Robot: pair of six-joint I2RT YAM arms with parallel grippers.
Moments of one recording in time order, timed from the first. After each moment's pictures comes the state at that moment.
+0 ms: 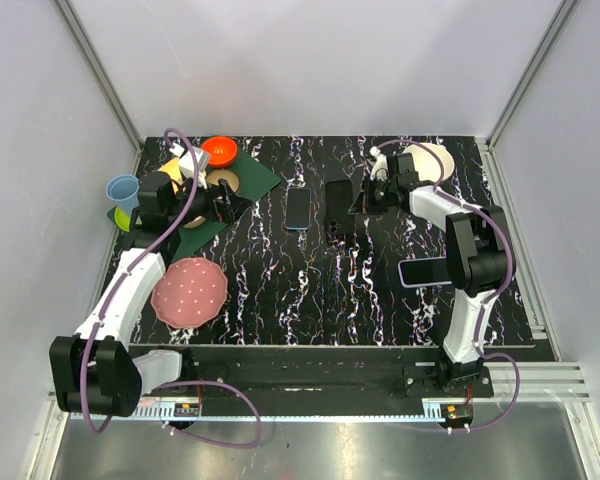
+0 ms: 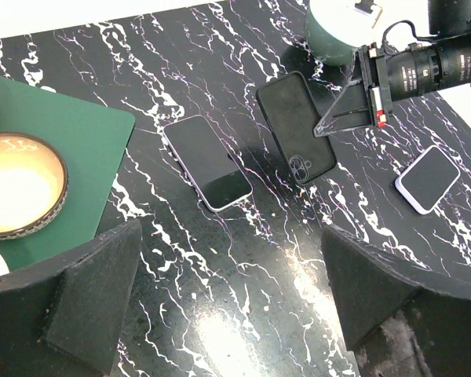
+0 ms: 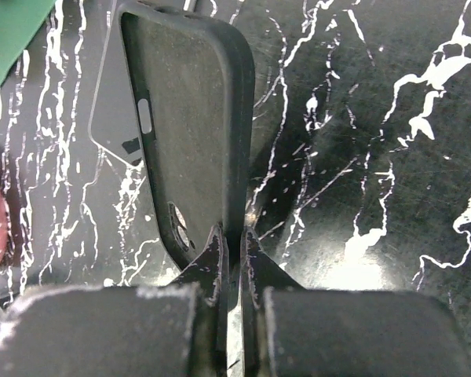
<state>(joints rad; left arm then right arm) -0.08 1.17 0.90 -0.01 0.61 -0.14 0.24 1.96 1.33 -0.17 -0.50 0.24</state>
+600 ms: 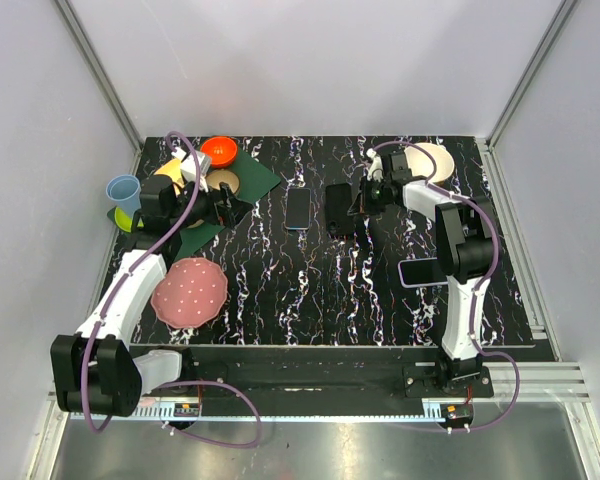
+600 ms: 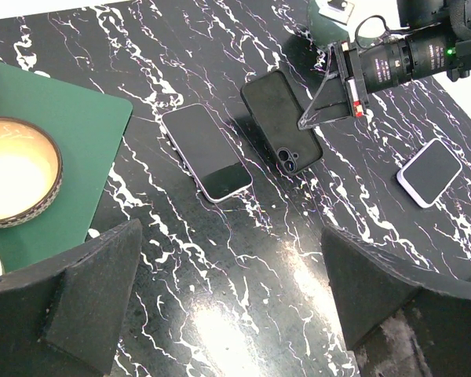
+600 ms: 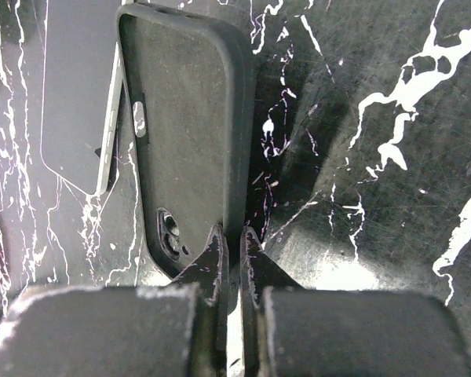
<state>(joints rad) -0.08 1.17 0.87 0.00 0.61 -0.14 0.23 2.11 1.46 -0.24 -0.46 0.24</state>
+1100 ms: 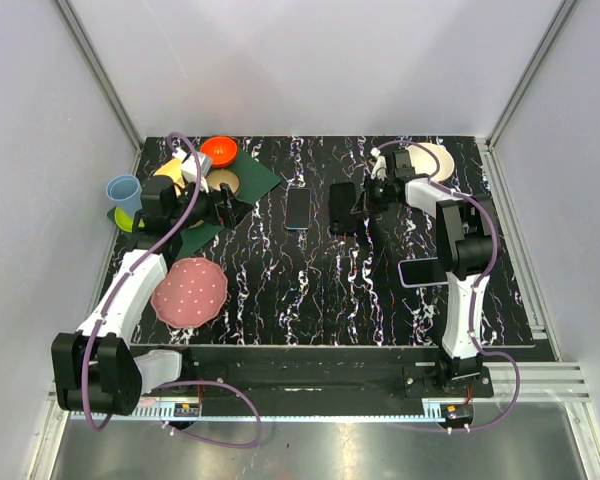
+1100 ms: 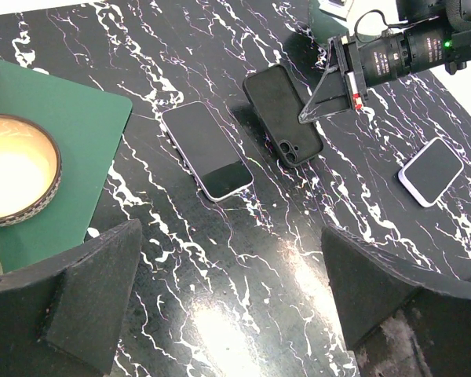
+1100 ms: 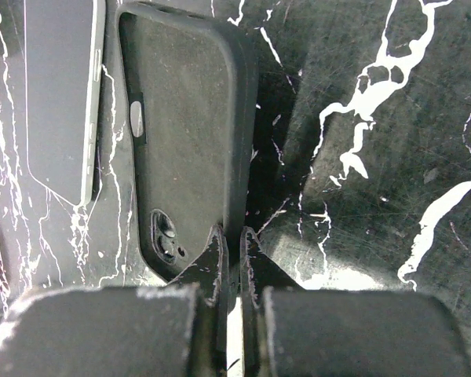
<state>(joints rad) -0.08 1.17 0.86 0.01 0.61 -0.14 0.20 2.15 1.50 -0.27 -0.46 0.24</state>
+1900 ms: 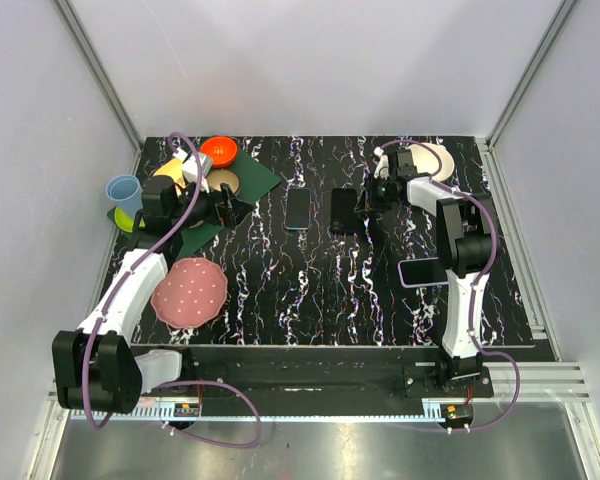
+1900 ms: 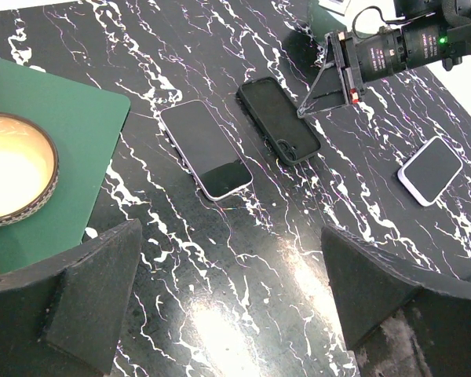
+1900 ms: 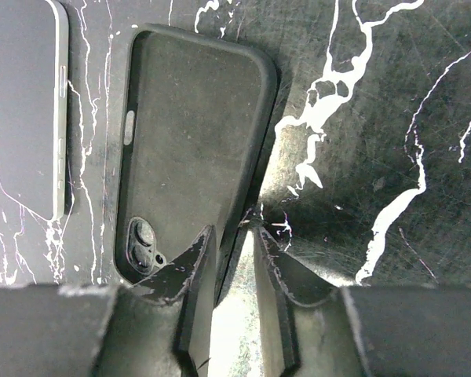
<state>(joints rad) -0.08 1.18 0.86 0.02 0.61 -0.14 0.18 2.18 1.53 -0.28 -0.43 0.23</state>
